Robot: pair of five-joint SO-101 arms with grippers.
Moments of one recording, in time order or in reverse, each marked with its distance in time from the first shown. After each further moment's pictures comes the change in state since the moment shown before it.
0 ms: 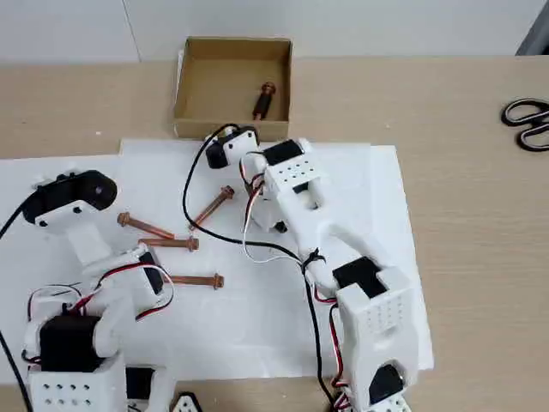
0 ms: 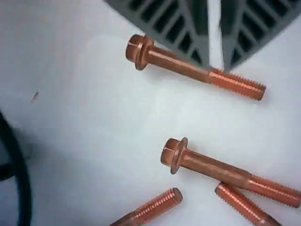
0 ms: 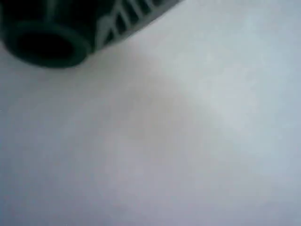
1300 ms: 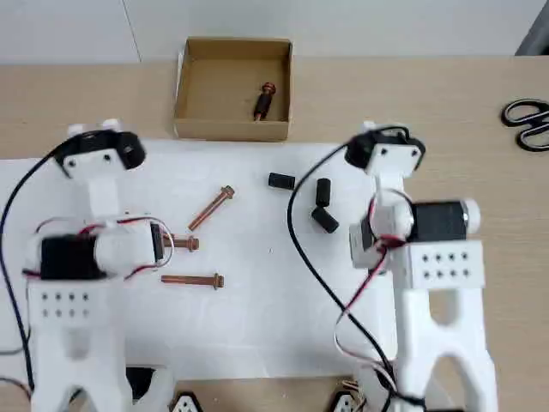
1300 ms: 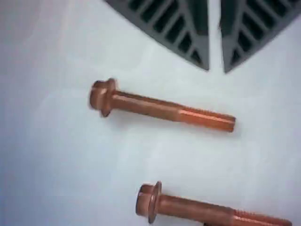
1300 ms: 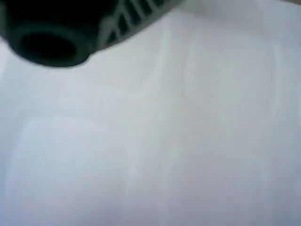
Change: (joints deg) left arm 0.0 27.6 -19.9 8.5 -14.0; right arm 22.9 -62.2 35.1 20.0 -15.6
